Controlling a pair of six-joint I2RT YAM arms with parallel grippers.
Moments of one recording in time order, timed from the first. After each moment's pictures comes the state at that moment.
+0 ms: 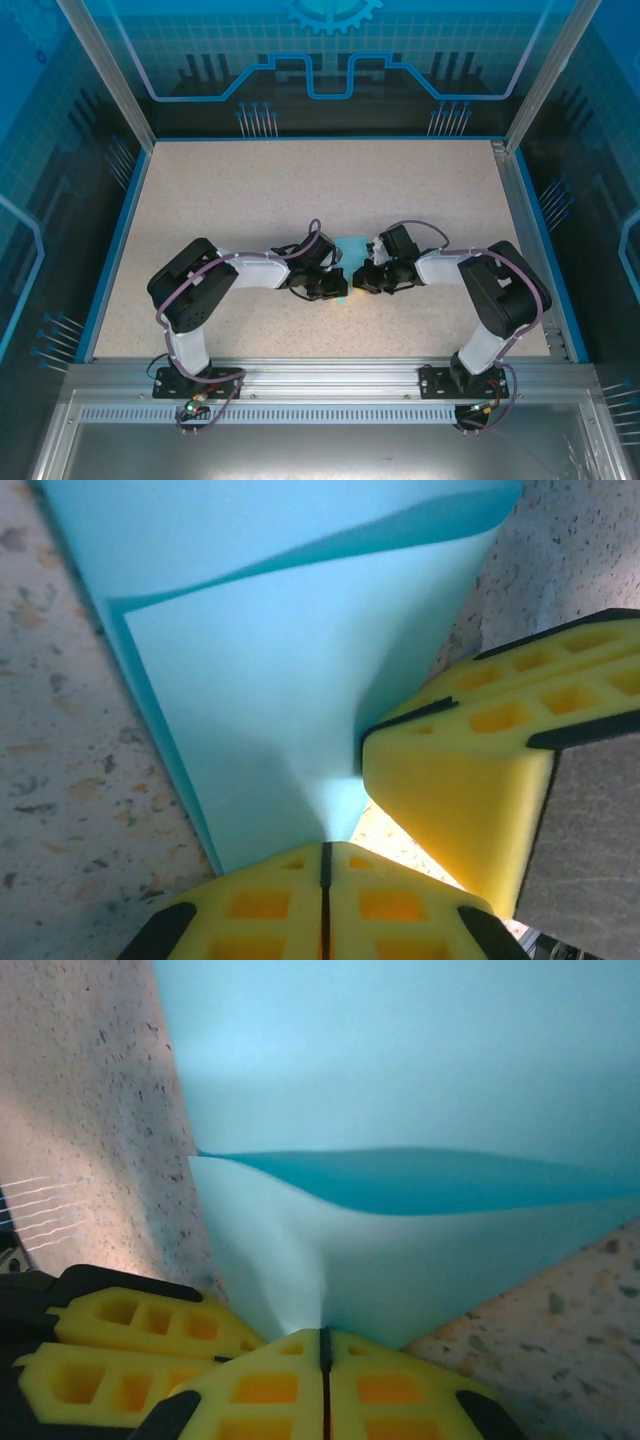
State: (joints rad) left arm -0.74 1.84 0.91 -0.09 0.44 -0.85; right arm 0.45 1.69 0.67 -0.06 -0.60 0.71
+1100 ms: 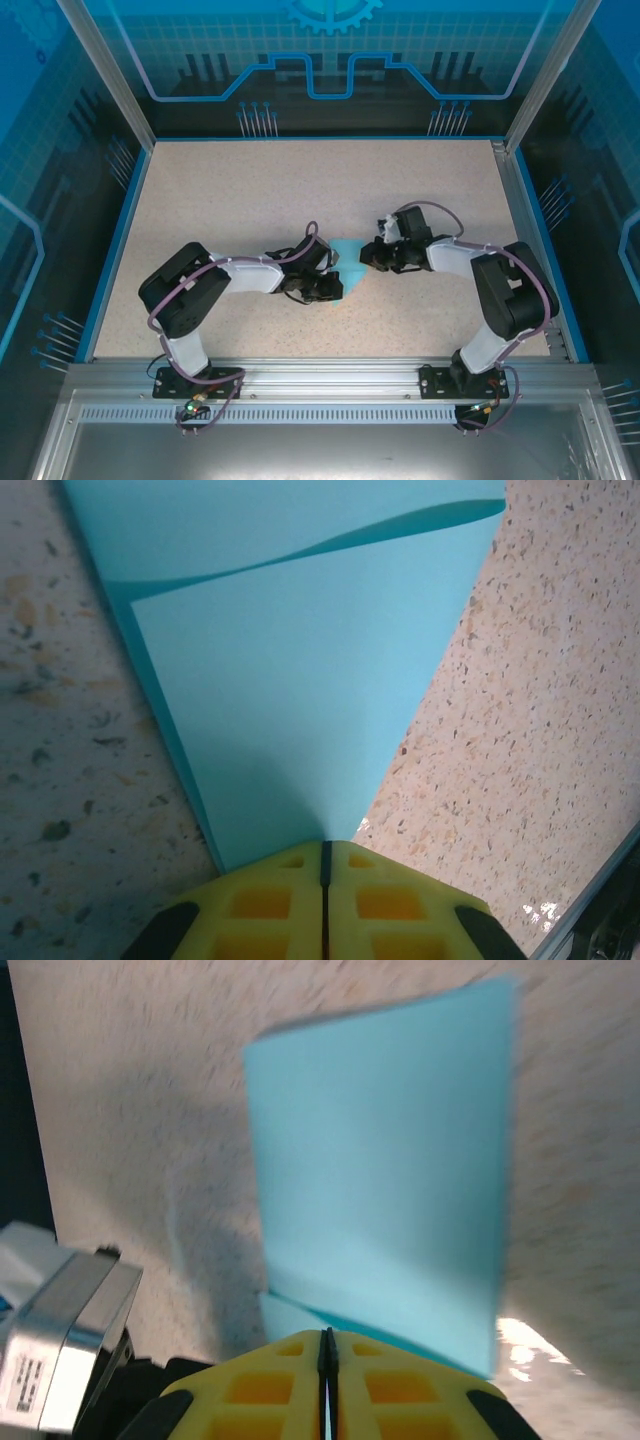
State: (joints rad) left arm -0.74 1.78 0.85 -0.09 0.40 -0.79; right arm 0.37 1.65 0.77 -0.08 -0.61 0.67
